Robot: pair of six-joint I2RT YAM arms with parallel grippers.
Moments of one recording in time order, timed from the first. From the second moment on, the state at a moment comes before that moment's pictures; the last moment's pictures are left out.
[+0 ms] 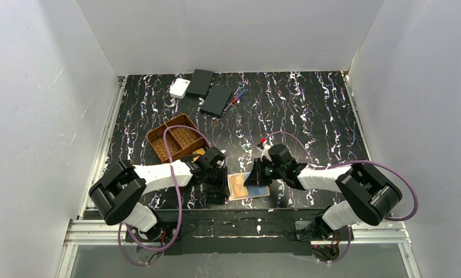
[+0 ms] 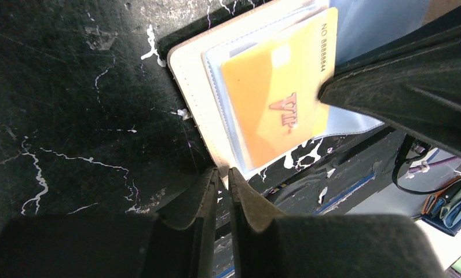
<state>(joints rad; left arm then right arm) -0.86 1.48 0.67 -0.27 0.23 -0.80 0.73 1.43 0.44 0.26 -0.46 0.71</state>
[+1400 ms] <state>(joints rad) -0.88 1.44 0.77 -0.27 0.35 -0.78 0.78 1.26 0.54 -0.20 -0.28 0.46</state>
